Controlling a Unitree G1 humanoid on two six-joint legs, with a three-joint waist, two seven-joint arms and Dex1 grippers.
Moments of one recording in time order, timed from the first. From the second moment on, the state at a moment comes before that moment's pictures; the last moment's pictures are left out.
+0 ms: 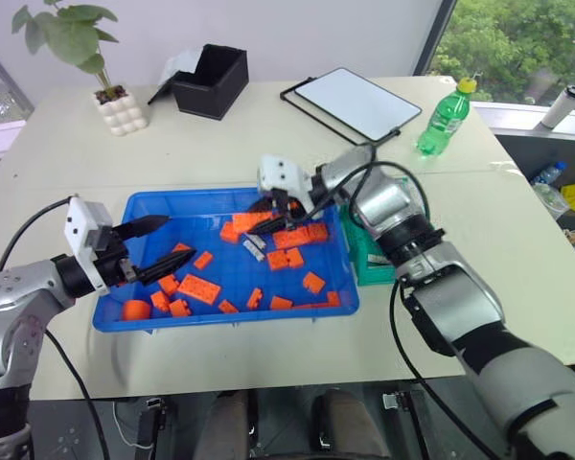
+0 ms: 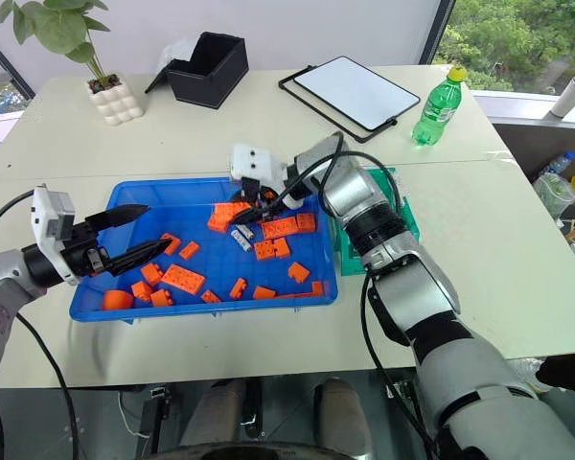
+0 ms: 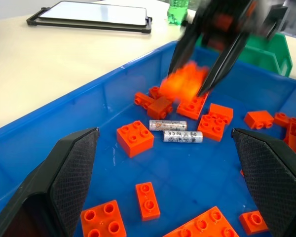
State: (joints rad) left arm -0.09 0.77 0.35 -0.22 -0.65 0.44 -0.99; right arm -1.13 -0.26 0.37 0.48 0.01 0.34 1.33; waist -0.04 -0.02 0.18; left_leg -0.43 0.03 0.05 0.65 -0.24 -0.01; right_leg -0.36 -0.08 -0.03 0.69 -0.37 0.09
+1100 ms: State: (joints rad) left arm -0.12 0.79 0.33 -0.20 -0.64 0.45 -1.03; right arm -1.02 -0.24 0.40 0.16 0.13 0.79 1.11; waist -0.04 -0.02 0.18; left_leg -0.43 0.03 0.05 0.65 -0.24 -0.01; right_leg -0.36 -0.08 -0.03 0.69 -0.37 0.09
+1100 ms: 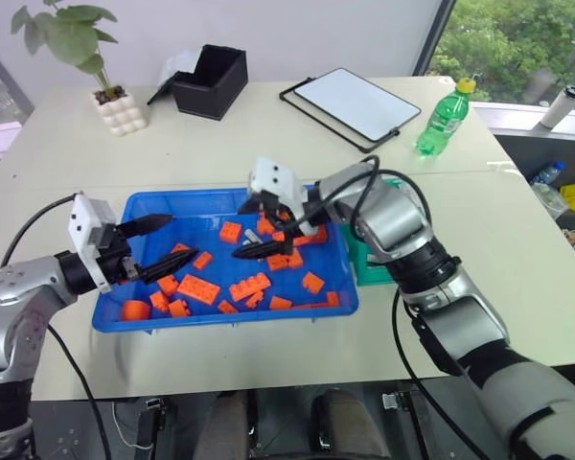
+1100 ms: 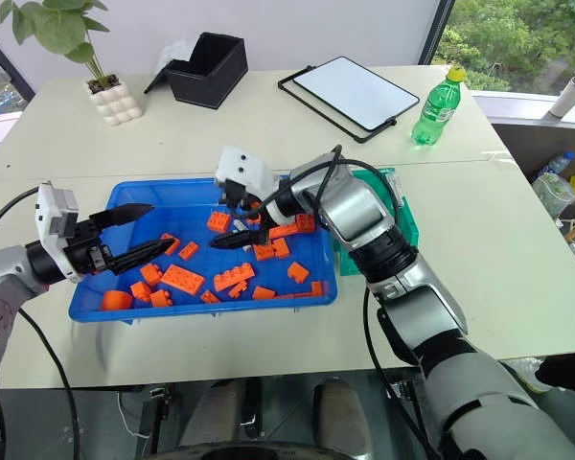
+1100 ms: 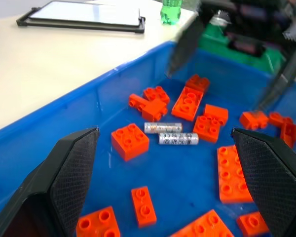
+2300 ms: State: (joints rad) left arm -0.11 0.75 0.33 -0.21 -0.64 0.44 -1.00; right arm -1.01 -0.25 0.49 0.40 0.09 0.70 1.10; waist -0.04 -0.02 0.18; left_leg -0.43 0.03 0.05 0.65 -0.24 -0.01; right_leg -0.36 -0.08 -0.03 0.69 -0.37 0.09
